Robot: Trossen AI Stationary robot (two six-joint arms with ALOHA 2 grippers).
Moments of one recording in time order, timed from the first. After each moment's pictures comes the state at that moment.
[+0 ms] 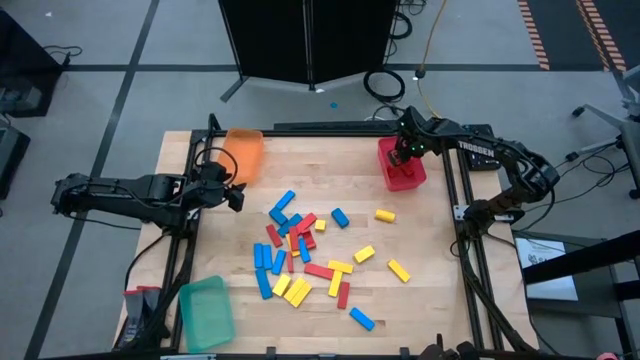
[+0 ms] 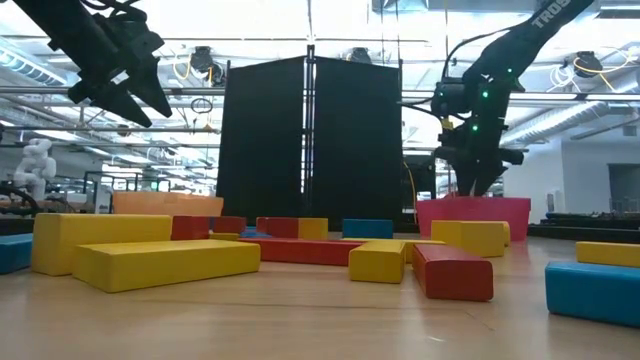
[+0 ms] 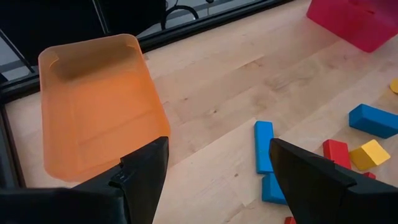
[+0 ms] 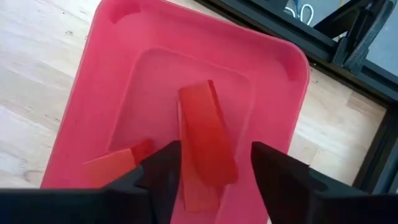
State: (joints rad) left arm -0.02 0.72 0.65 -0.82 -0.63 -0.81; right arm -0.84 1.47 0.93 -0.66 0.16 0.25
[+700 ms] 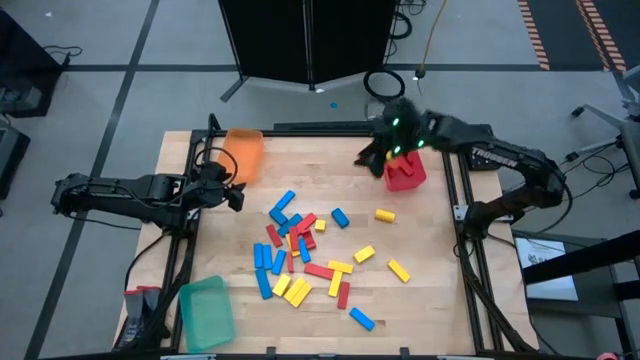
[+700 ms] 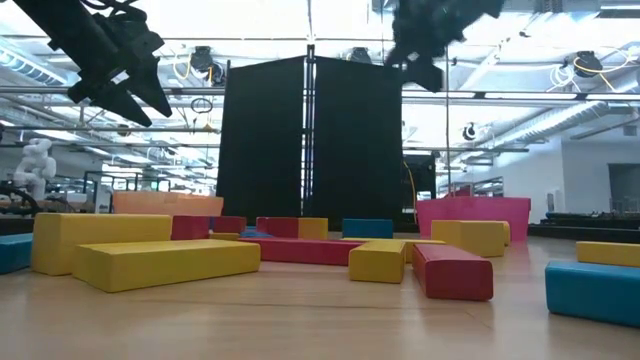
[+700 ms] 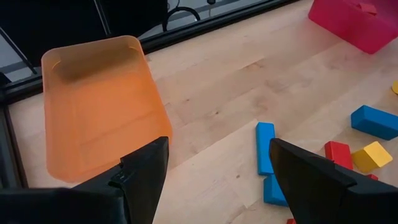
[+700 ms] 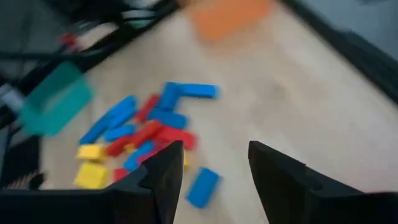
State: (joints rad) left arm -0.02 0.72 0.65 -0.82 -0.64 -0.81; right arm -0.43 1.39 1.32 -0.65 -0.32 0.25
